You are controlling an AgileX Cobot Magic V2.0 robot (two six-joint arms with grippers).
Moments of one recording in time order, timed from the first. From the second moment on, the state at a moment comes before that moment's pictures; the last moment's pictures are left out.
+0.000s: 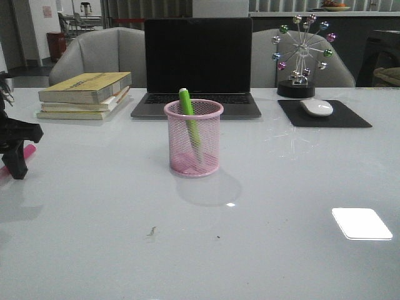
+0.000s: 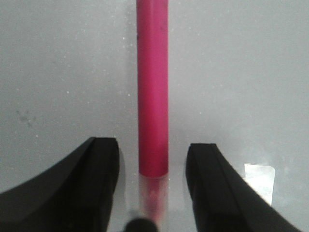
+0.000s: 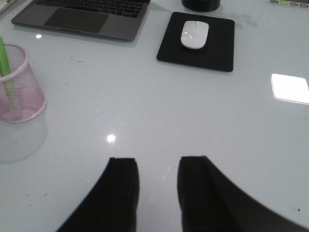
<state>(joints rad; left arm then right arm) -0.05 1.96 -1.22 -0.09 0.55 0.02 -0.10 0.76 -0.54 0.55 0.36 -0.59</state>
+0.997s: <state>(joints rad) -0.07 1.95 -1.34 -0.13 0.51 0.02 -0.10 0.76 -0.54 0.55 0.37 -0.59</state>
